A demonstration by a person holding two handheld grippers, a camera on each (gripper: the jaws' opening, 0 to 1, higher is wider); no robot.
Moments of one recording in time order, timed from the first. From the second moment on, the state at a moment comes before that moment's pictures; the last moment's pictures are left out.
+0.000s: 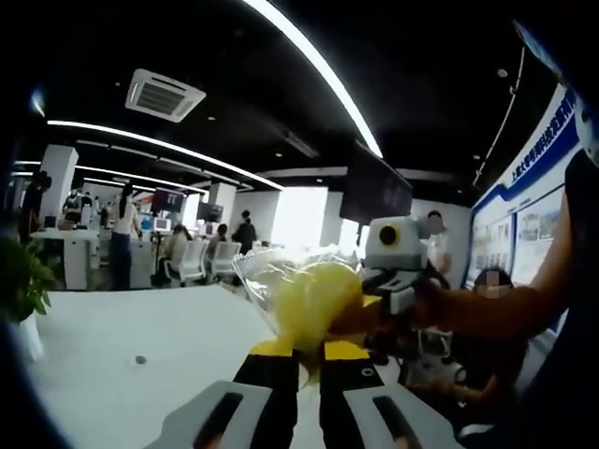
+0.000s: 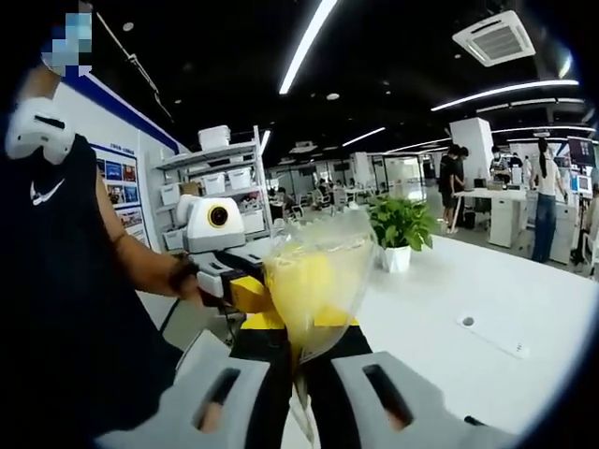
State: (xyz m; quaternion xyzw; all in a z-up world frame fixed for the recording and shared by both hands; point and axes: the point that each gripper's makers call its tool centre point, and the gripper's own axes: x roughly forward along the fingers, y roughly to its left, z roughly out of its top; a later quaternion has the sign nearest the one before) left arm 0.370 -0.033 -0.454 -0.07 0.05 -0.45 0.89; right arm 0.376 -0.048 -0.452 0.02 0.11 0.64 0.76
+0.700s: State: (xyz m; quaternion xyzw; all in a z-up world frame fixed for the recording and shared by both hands) left arm 0.364 -0.050 -0.472 -0.07 0.07 -0.46 0.88; right arm 0.366 -0.064 -0.470 -0.01 0.10 0.63 0.77
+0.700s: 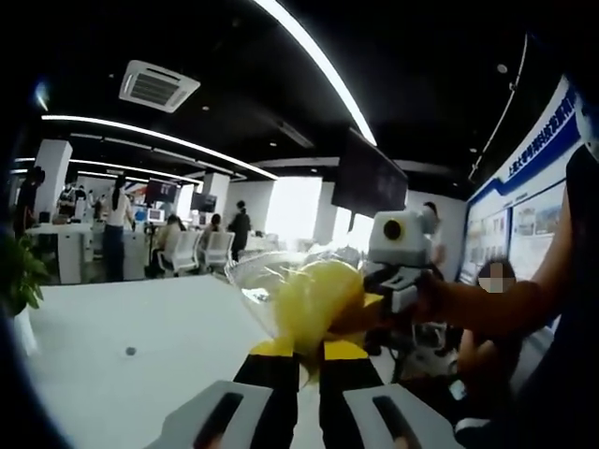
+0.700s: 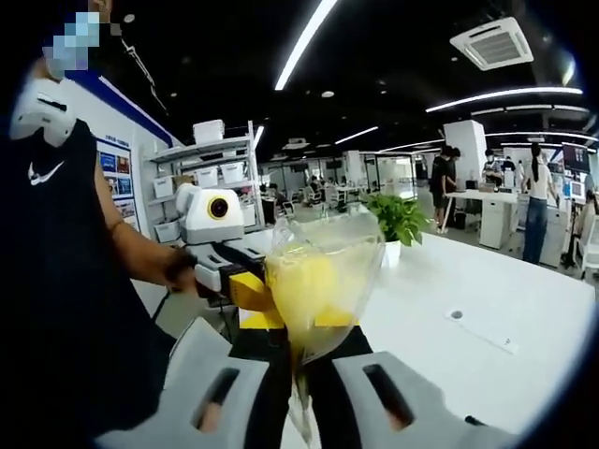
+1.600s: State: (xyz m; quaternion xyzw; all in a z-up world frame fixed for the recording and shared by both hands) left arm 0.368 -0.053 -0.469 -0.11 0.10 -0.48 0.87; right arm 0.372 -0.069 -0.469 0.02 0.10 0.62 0.78
